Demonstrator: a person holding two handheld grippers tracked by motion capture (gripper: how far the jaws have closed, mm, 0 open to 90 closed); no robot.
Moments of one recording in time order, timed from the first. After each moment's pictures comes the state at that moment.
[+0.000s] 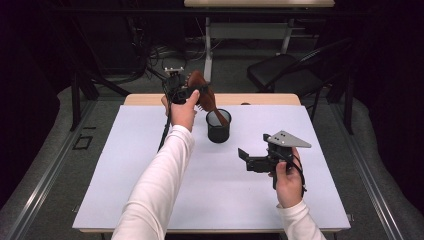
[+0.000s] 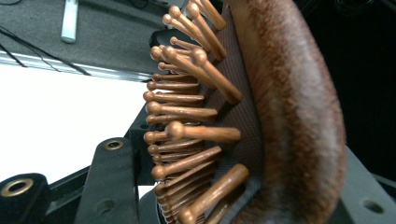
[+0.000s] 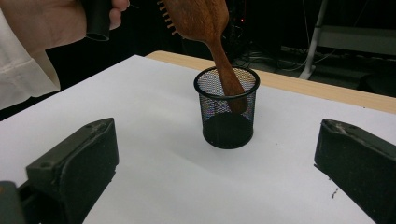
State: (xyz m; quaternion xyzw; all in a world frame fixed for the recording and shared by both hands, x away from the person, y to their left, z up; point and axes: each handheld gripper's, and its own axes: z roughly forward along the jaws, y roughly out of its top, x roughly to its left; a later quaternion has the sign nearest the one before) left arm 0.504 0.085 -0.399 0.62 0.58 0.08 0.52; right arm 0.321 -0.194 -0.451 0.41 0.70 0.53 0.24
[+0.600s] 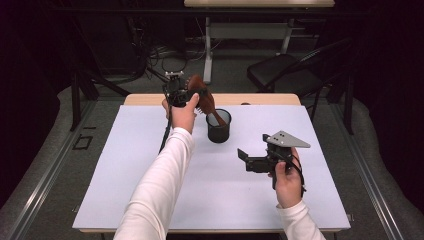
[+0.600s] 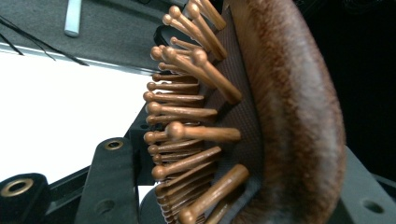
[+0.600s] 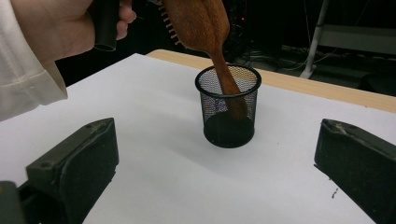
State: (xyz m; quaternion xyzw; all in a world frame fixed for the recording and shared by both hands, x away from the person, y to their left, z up) left arm 0.508 0.088 -0.414 0.62 0.59 0.07 0.51; right arm 0.322 -0.193 -0.452 0.41 0.71 0.53 0.23
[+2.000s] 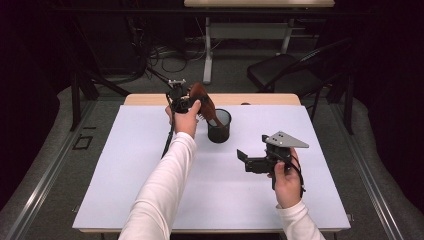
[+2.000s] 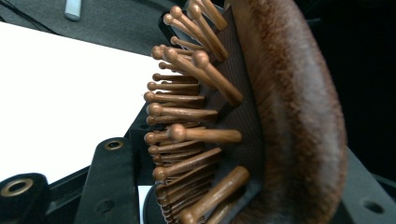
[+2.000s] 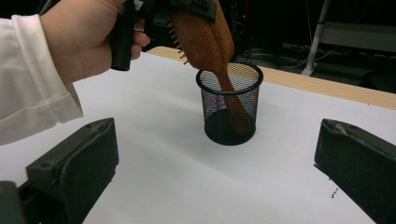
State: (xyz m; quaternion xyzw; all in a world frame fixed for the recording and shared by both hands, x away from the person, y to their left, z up) left arm 0.514 0.085 -0.446 0.61 0.60 0.06 0.51; right arm 0.322 -0.191 -0.454 0.41 0.71 0.52 0.23
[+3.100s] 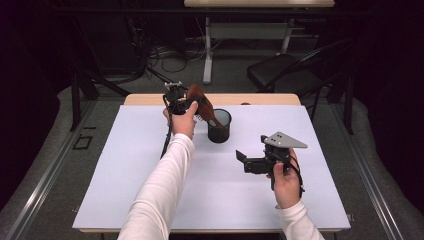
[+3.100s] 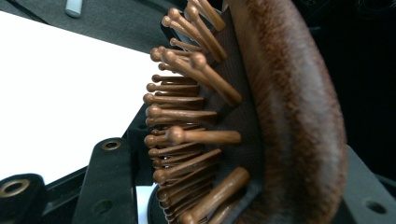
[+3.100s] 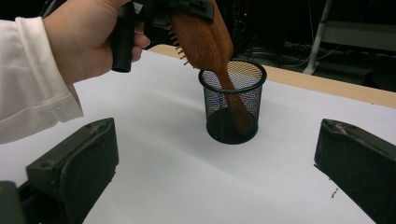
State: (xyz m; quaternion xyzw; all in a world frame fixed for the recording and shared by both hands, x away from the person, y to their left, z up) left arm 0.515 0.095 -0.455 0.60 0.61 0.05 0.52; right arm 0.322 -0.189 -0.455 0.41 0.71 0.52 0.23
